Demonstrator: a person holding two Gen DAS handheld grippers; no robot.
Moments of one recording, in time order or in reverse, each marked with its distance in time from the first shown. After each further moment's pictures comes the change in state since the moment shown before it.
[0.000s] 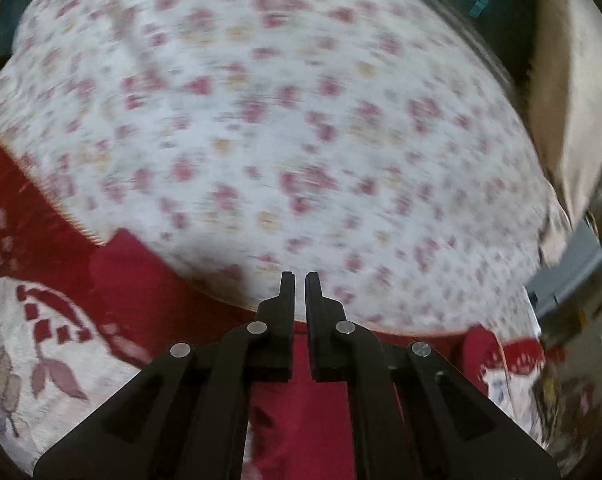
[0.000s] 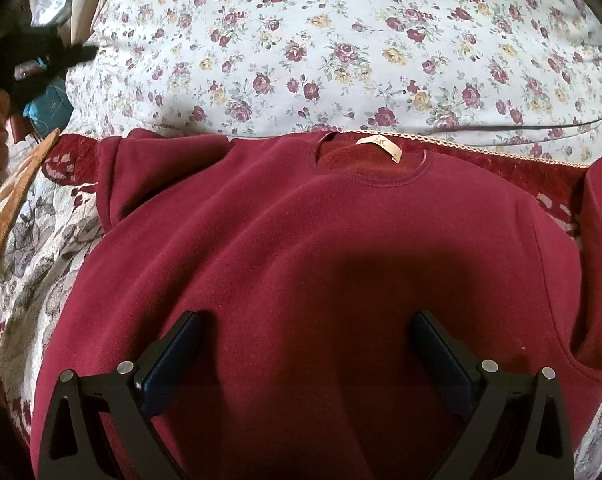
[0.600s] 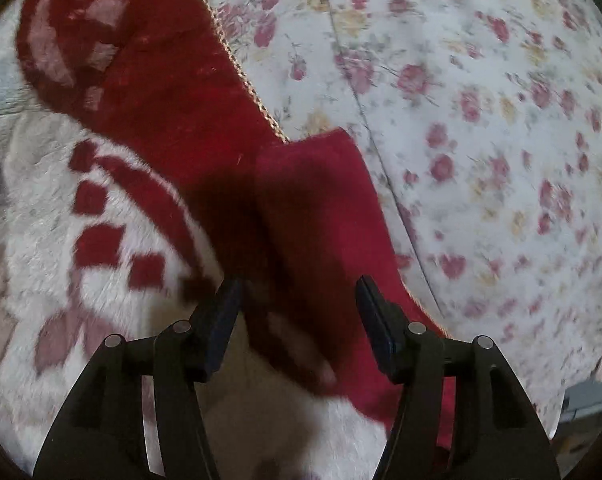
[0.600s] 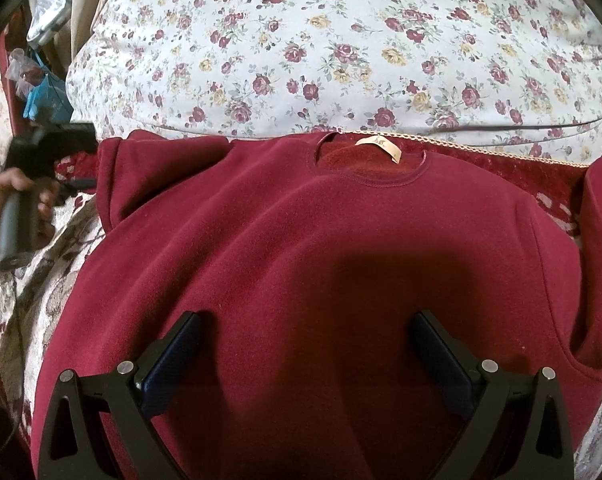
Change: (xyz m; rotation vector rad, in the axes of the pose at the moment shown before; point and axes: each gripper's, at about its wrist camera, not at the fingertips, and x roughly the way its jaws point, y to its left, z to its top) left arm 0.086 0.181 -0.042 -0.456 0.115 0.324; right arm 0.000 -0.001 0.000 0.002 -0.005 0.003
